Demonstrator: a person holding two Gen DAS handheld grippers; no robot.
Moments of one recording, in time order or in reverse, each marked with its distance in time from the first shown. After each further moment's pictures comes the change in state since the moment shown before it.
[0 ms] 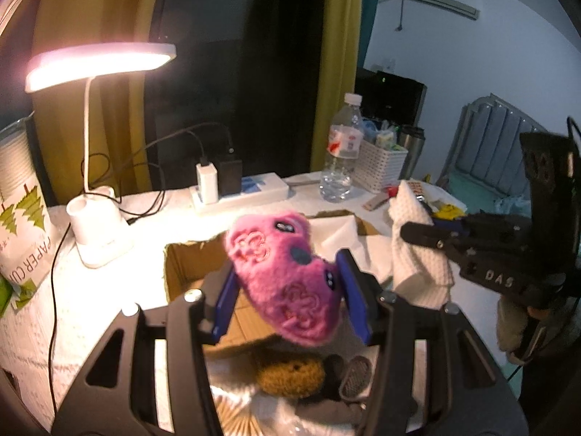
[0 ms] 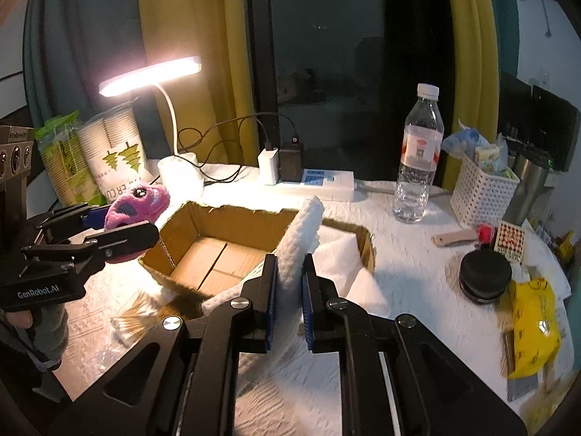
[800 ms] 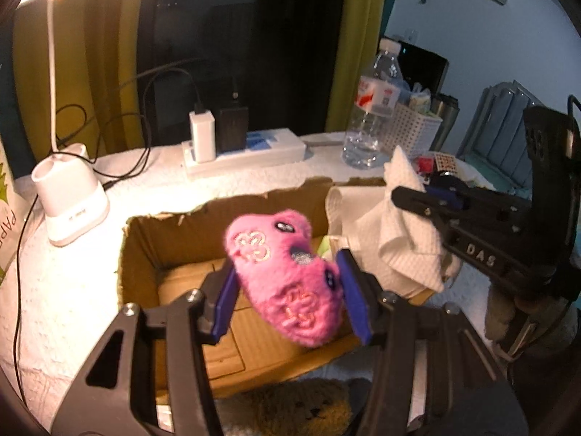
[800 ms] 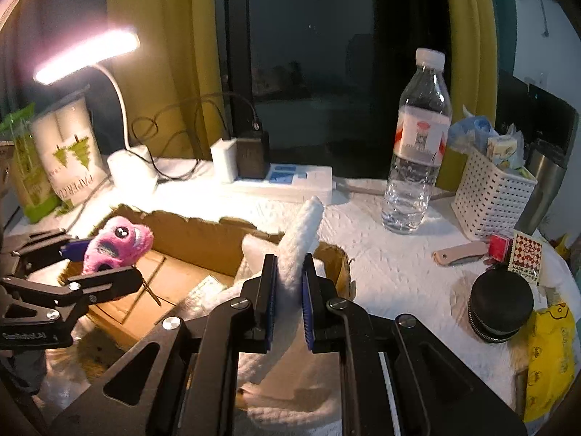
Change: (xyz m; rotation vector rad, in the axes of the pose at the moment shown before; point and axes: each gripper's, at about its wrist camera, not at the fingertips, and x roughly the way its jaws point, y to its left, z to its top) left arm 0.090 0.013 -0.011 -0.057 0.153 0.029; right arm 0.087 -0.037 0.005 -0.012 0.018 -0.066
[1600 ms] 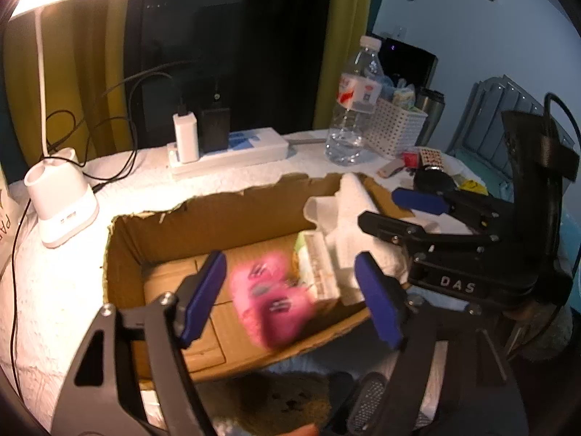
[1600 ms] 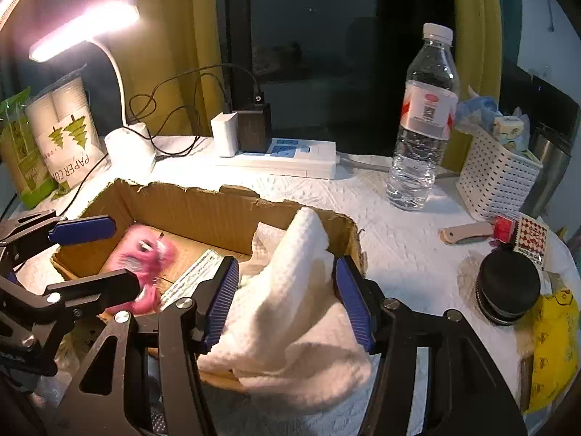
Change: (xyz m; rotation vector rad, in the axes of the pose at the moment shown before) left arm -0.012 -0.014 -0.003 0.025 -0.010 -0.036; right arm 0.003 0.004 -0.008 0.008 0.065 -0.002
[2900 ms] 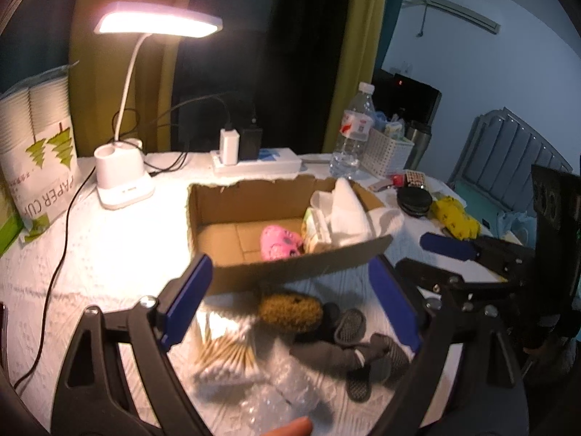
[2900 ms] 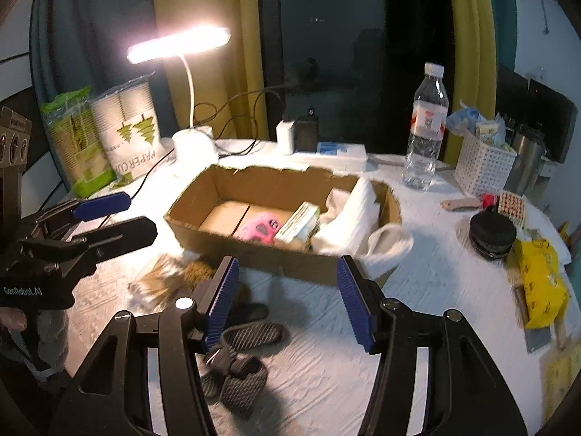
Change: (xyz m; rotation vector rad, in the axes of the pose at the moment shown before) left arm -0.115 0.010 -0.059 -0.075 -0.115 0.025; right arm -0.108 0.070 -0.052 0.005 -0.035 0.056
